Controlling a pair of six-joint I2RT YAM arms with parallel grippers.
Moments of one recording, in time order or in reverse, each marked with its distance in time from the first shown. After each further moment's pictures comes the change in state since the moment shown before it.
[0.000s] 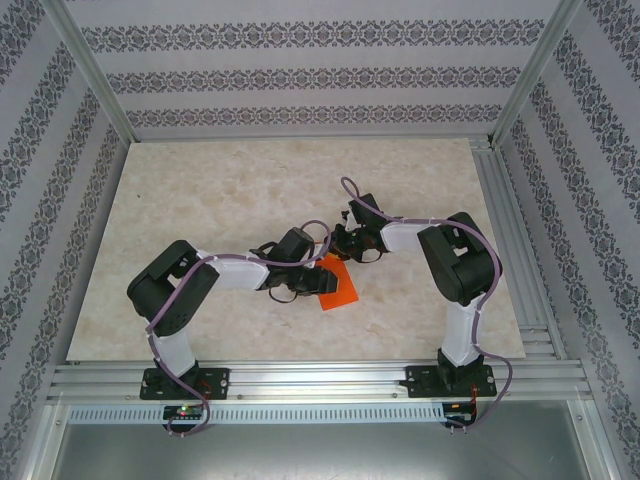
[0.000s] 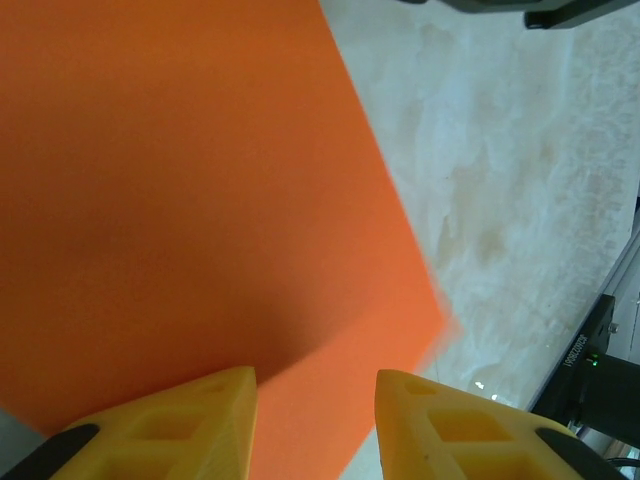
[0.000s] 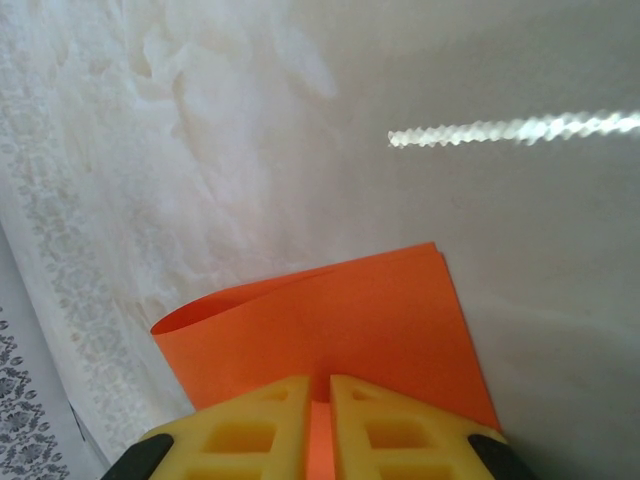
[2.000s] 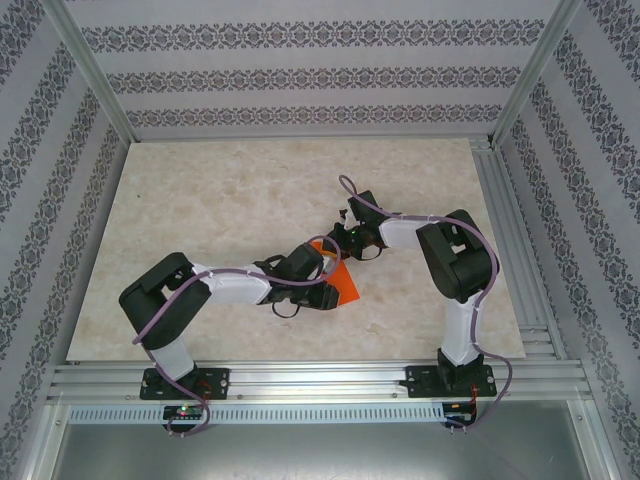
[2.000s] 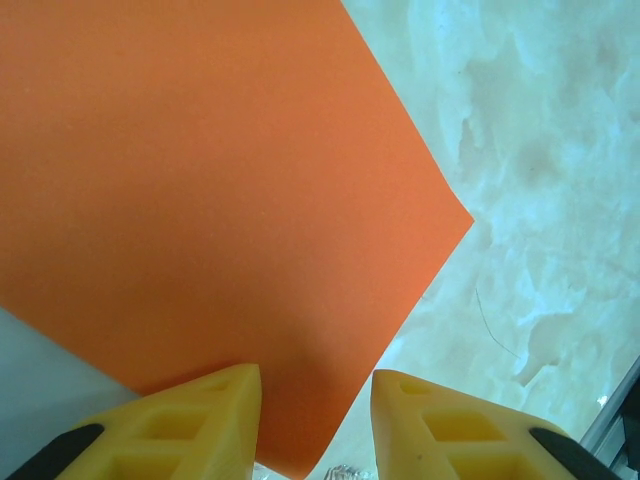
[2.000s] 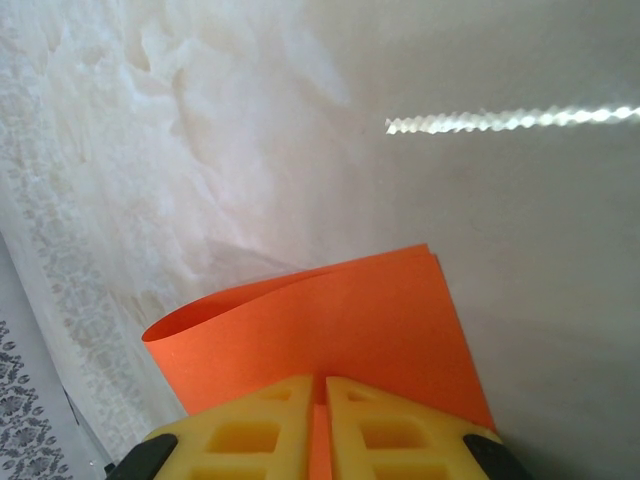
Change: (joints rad) left arm -0.136 -0.084 -0.050 -0.065 -0.196 0.069; right arm -0.011 0.030 0.050 -0.063 -0.026 -0.050
